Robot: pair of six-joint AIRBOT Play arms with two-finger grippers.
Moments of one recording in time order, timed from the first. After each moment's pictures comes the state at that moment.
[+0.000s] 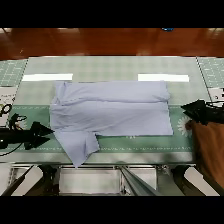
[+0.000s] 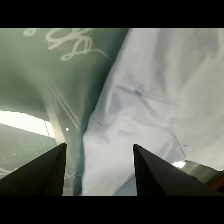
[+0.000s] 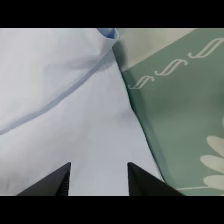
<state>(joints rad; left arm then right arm) 0.73 -1.00 0.41 0.95 -1.29 -1.33 -0.68 -1.05 0.63 -0.70 1.18 1.14</state>
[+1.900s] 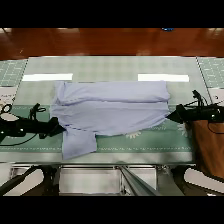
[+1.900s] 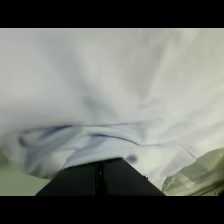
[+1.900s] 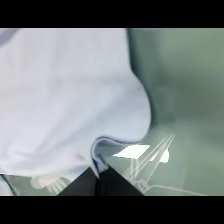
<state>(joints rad) 0.37 -1.15 0.47 0.84 -1.11 -1.25 -0.46 -1.32 0.72 -0.82 1.22 1.15</state>
